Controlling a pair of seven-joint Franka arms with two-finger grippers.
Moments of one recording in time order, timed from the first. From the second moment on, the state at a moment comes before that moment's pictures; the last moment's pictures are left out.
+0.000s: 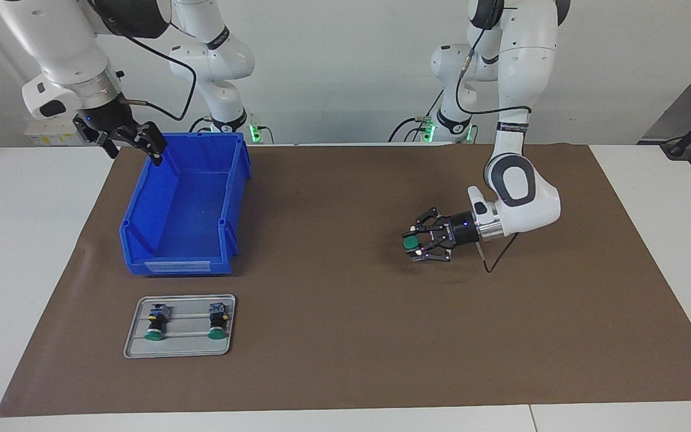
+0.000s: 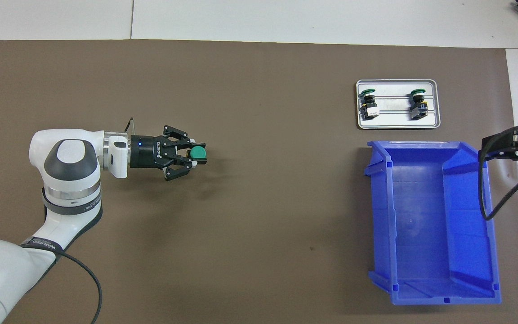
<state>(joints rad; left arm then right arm) -0.13 0.33 -0.03 -2.05 -1.40 1.96 2.06 0.05 -0.05 -0.09 -1.63 -0.04 1.53 0.18</state>
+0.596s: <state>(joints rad) -0.13 0.32 -0.04 -2.15 -1.55 1.92 2.14 0.04 -0.05 -0.09 -1.64 -0.04 1.51 0.15</state>
